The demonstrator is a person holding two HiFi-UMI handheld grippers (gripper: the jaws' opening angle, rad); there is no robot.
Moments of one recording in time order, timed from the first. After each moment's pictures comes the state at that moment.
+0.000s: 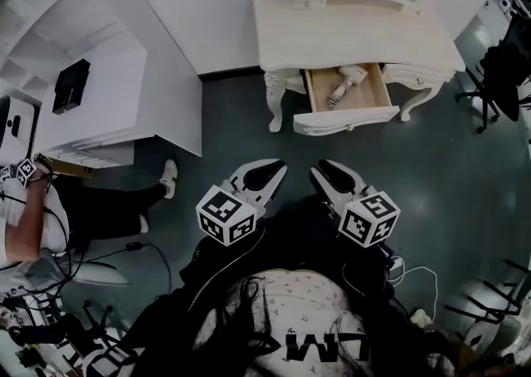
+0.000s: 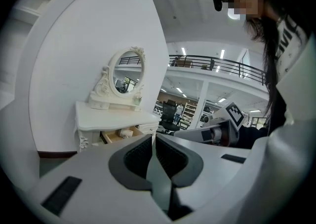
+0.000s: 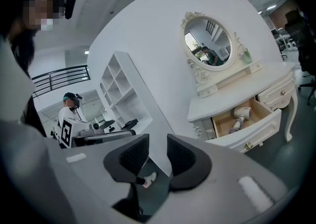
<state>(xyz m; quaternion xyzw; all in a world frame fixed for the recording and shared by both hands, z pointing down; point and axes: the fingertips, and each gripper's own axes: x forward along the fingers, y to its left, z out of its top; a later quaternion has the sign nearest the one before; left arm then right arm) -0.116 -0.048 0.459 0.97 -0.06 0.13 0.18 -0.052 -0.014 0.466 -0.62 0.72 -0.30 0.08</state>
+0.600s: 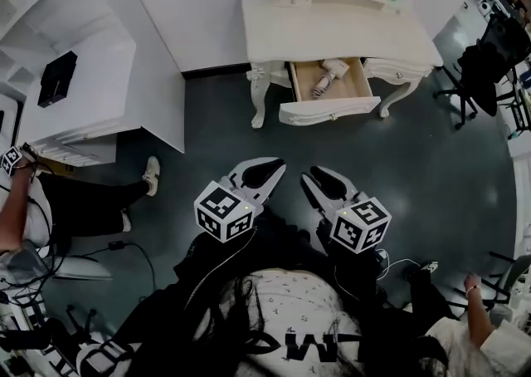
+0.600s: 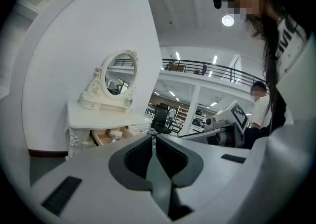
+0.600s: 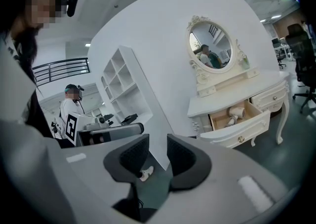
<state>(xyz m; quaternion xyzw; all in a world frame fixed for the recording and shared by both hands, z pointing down) -0.130 0.002 0.449 0.98 -0.01 0.10 0.18 -0.090 0.042 0.458 -0.63 0.72 -0.29 0.05</state>
